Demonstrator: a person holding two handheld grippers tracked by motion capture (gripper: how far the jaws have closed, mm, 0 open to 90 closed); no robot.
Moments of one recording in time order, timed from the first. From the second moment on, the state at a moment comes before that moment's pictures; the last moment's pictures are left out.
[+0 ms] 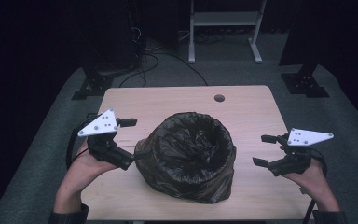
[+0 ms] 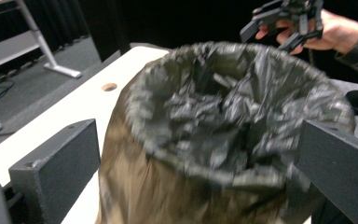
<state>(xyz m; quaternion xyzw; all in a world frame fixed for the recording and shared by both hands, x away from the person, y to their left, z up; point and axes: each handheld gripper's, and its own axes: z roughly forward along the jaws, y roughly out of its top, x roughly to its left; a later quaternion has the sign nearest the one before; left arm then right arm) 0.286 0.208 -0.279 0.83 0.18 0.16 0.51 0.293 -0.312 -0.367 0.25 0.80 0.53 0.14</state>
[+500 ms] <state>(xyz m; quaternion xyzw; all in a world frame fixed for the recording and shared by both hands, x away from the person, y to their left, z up) 0.274 0.249 -0.352 0.82 0.25 0.18 0.49 0.285 -0.349 -0.393 0.32 0.79 0.49 0.17</state>
